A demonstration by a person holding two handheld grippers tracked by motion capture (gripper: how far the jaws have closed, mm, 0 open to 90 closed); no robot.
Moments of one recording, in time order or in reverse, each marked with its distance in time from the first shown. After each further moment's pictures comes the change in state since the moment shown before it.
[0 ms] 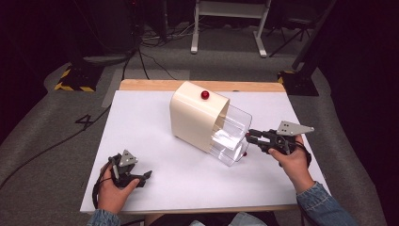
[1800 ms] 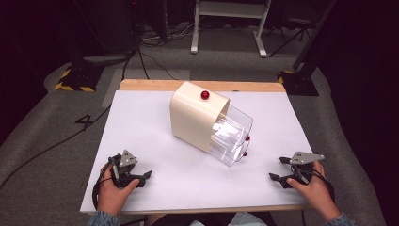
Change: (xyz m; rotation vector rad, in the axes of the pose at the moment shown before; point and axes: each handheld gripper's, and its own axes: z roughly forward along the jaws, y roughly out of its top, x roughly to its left) left arm 0.000 0.000 0.000 0.001 0.000 -0.003; right arm -0.005 -0.109 -0.061 0.383 -0.157 0.042
